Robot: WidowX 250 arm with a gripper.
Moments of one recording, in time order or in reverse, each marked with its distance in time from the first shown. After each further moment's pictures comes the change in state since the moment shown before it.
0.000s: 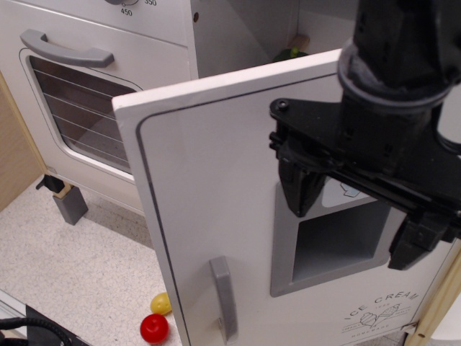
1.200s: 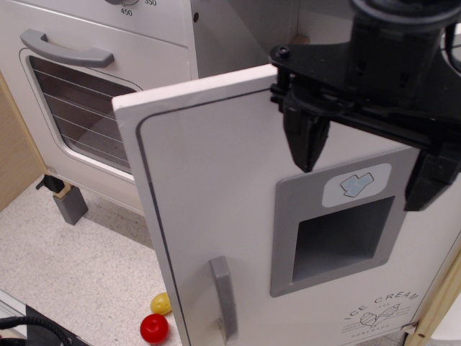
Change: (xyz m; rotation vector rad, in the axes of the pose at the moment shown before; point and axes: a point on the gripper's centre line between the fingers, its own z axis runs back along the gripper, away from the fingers) arm 0.017 0.002 0.020 0.005 -0.040 0.110
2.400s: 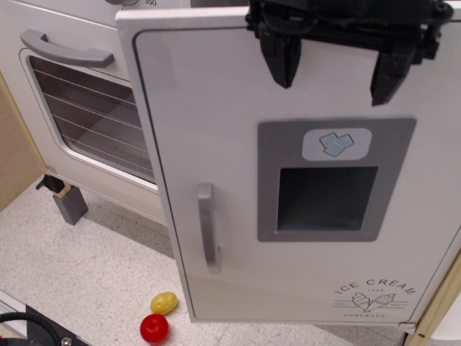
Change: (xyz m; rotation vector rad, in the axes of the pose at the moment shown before) arm 0.064 0.052 -0.003 0.031 -0.162 0.162
